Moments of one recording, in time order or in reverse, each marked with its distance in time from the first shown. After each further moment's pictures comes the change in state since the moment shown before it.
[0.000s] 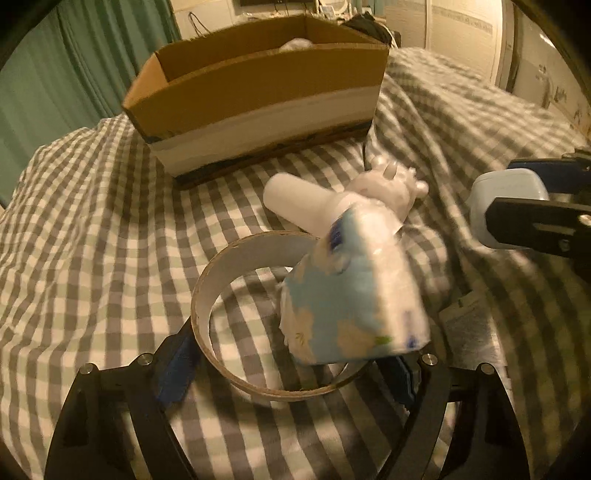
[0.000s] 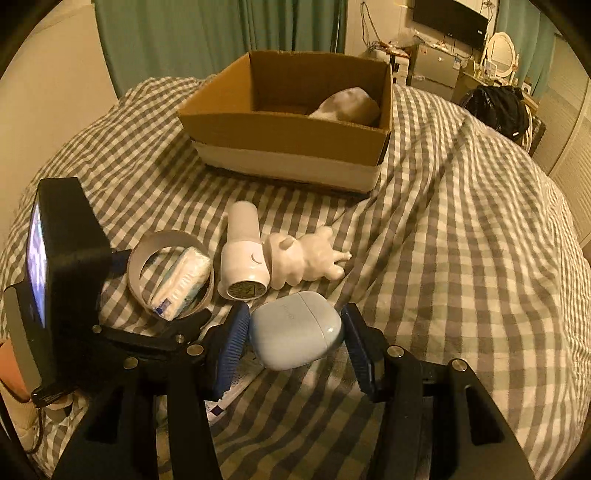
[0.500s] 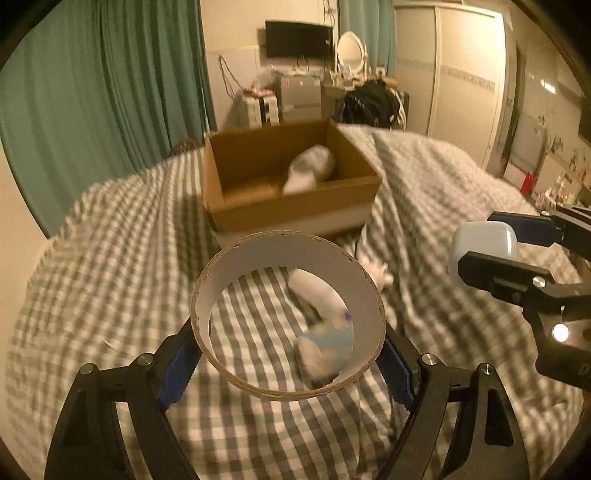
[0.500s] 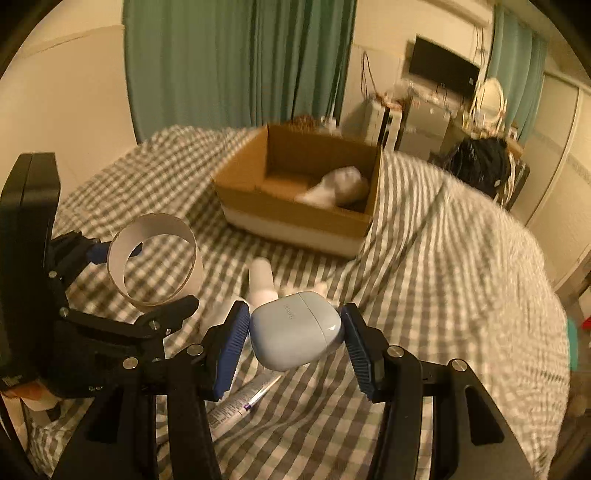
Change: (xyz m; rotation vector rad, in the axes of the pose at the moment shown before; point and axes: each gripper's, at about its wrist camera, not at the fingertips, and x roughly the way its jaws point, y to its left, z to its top) left arm -0.110 0.024 0.020 -0.096 -0.223 -0.007; right arm -0.086 0.030 0.012 -0.067 -0.192 -0.065
